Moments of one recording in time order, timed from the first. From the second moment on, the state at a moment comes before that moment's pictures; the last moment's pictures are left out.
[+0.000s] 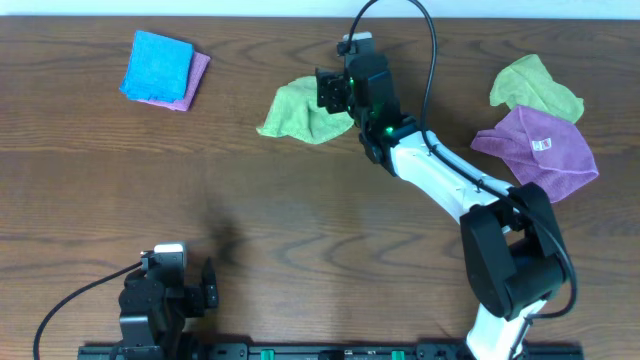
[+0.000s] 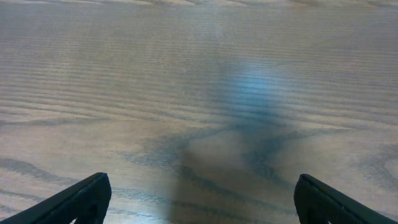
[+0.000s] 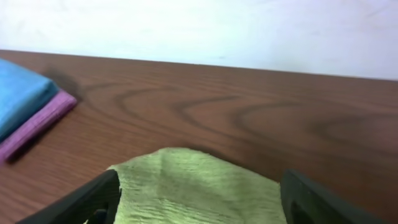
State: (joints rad) left arm 0.02 0.01 0.30 -0.98 -0.02 0.01; right arm 0.48 1.94 1.31 0.17 0.13 0.25
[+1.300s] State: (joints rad) left arm 0.02 0.01 0.30 -0.98 -0.02 0.01; right arm 0.38 2.12 1.31 -0.06 -0.19 0.81
